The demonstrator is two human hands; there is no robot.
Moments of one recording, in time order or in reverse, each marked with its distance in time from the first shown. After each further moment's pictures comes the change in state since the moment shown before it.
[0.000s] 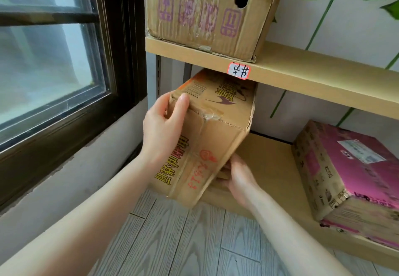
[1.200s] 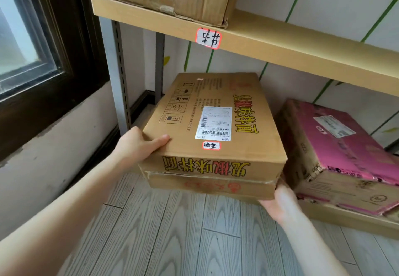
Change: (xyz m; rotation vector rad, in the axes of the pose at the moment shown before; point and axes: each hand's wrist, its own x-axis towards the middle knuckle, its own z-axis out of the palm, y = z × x) left_hand 0.000 -0.074 0.011 0.728 -0.349 -0.524; right_hand -0.017 0.062 -0.140 0.371 0.476 0.165
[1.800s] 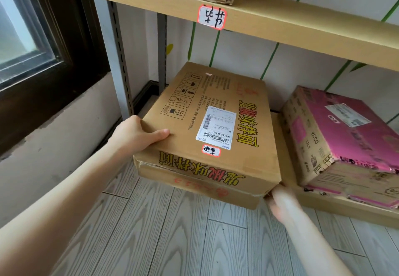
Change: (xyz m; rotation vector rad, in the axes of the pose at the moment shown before) left_hand 0.006 -0.007 -0.004 0.083 0.026 0.031; right_hand 0.004 0.022 0.003 -0.211 0.121 -0.022
